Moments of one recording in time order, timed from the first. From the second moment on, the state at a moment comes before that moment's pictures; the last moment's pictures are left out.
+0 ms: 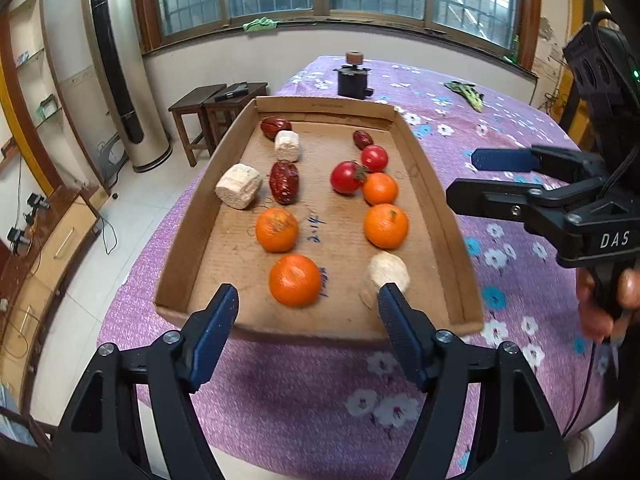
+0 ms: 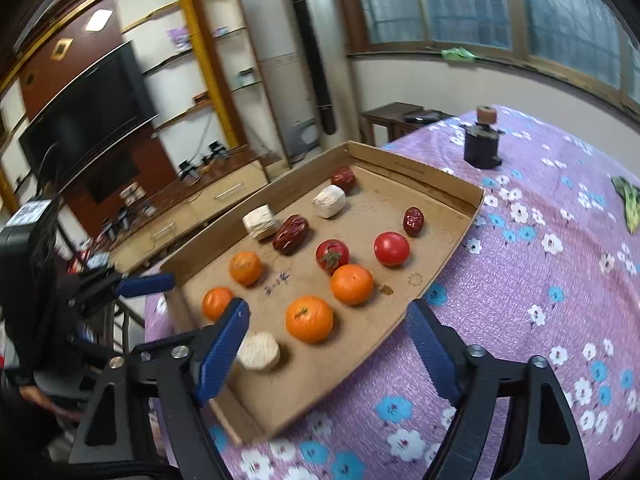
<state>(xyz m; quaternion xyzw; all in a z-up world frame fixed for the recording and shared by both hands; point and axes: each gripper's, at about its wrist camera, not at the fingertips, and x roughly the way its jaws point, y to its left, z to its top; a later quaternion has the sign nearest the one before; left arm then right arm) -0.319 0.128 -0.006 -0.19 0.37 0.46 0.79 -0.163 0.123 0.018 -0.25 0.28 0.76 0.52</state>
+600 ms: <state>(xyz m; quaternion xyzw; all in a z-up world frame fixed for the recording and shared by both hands) -0.319 0.100 -0.004 -0.18 0.36 0.46 0.79 -0.185 0.088 -0.004 -0.36 0.20 0.79 0.45</state>
